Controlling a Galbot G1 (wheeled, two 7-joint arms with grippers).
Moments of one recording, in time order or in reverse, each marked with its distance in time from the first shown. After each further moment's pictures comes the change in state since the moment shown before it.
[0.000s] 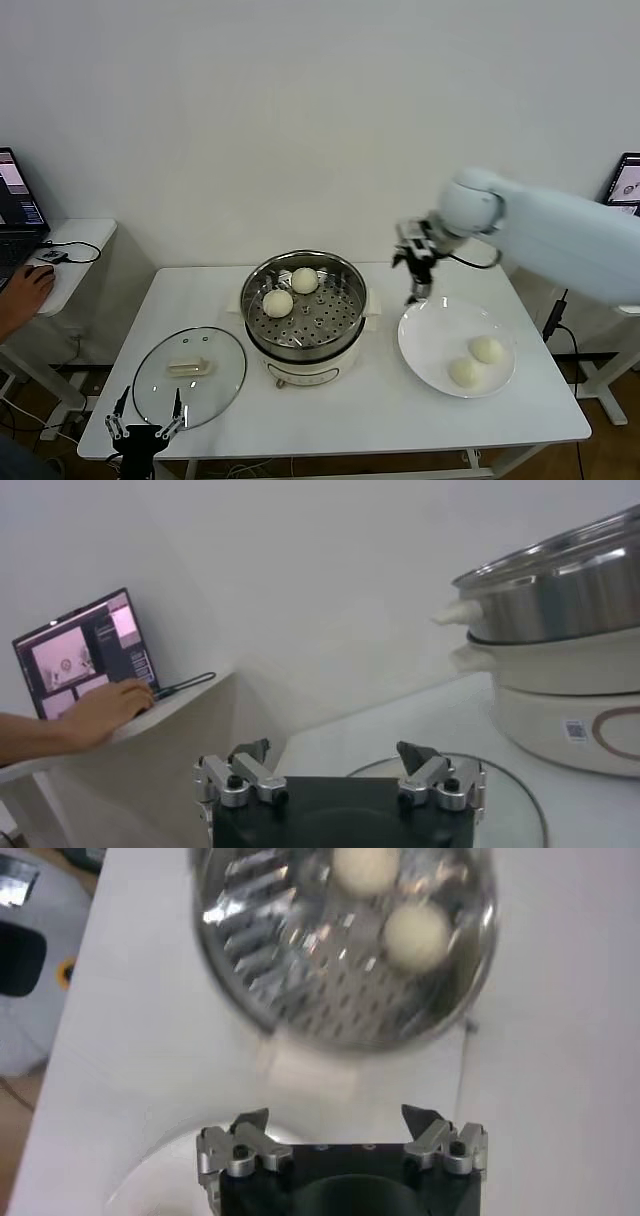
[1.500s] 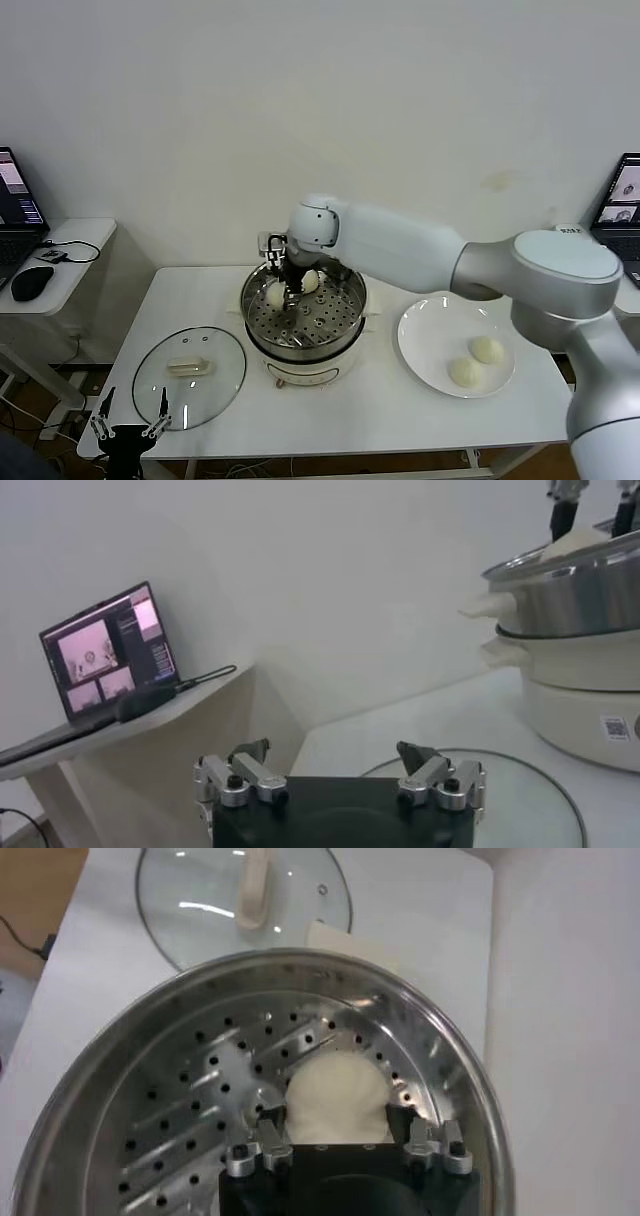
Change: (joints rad) left arm -0.001 0.004 -0.046 0.007 -0.038 -0.003 0.000; right arm -0.064 0.772 -0.041 -0.479 0.239 -0.165 0.214
